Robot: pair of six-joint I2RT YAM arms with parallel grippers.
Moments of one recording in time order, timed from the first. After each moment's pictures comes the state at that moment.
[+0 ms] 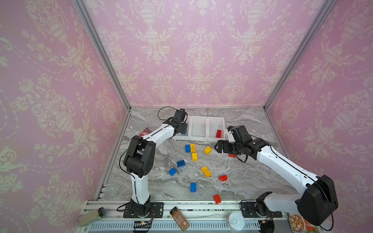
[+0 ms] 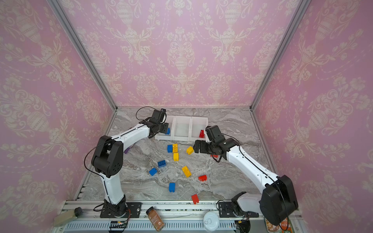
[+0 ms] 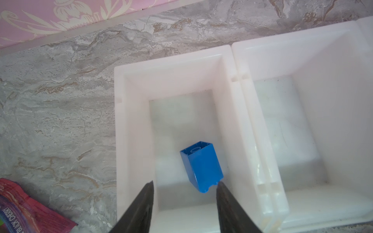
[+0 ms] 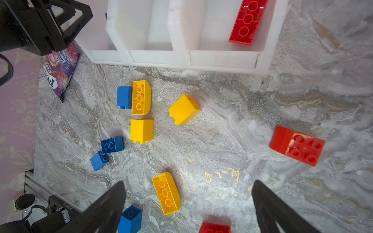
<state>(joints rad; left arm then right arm) -0.40 1.93 1.43 -0.38 -0.18 -0.13 0.46 1.29 0.98 -0.64 -0.15 0.52</state>
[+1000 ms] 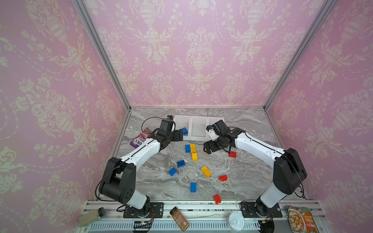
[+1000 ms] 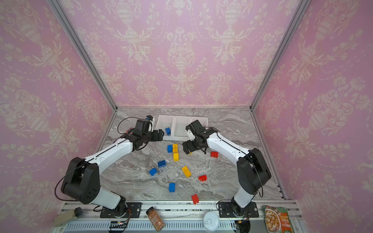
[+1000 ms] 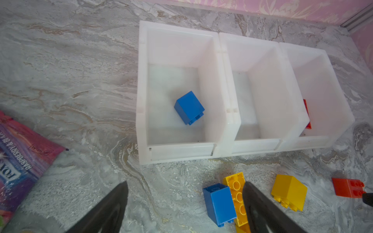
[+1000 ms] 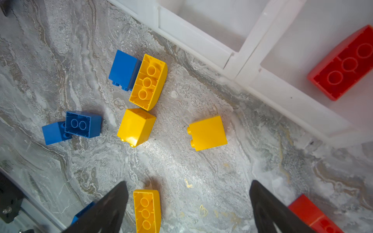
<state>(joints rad) -0.32 1.49 0.99 -0.25 0.04 -0.34 0.58 1.70 1.29 -0.73 -0.12 0.13</state>
